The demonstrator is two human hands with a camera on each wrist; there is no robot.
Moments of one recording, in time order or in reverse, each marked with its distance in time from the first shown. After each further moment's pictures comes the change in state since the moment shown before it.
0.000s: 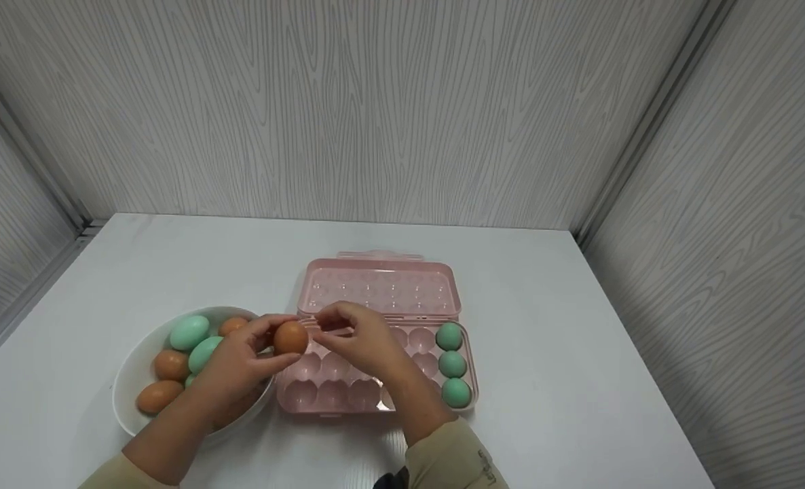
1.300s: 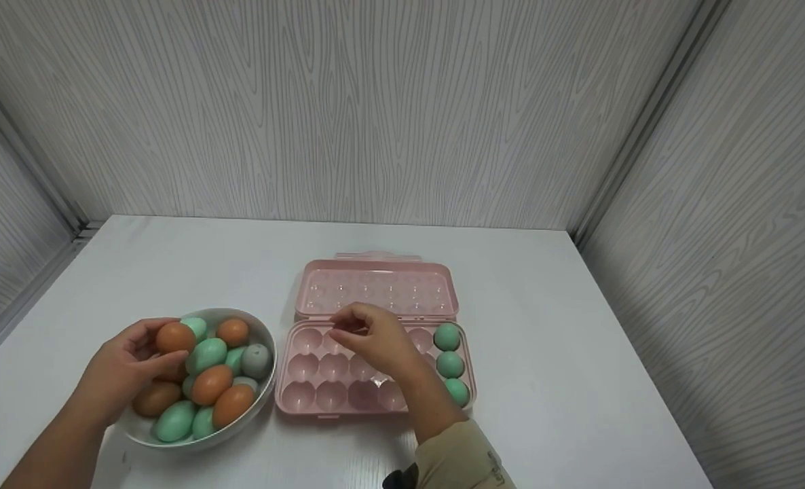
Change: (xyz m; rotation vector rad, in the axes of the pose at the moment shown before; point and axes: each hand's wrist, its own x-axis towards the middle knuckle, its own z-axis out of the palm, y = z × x) left_hand -0.039 -0.039 -0.108 0.087 0.176 -0.248; right_hand -0.014 -0.017 -0.017 0.065 0.016 0.022
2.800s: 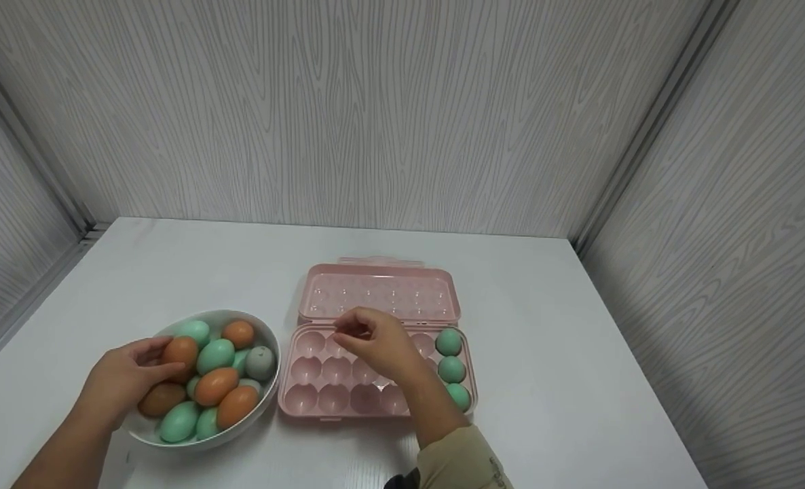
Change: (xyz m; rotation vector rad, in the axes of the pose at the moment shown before) left_hand -0.001 -0.008 -0.005 0.182 0.014 -0.193; right_hand 0.004 0.018 -0.001 -0.031 -0.005 -0.031
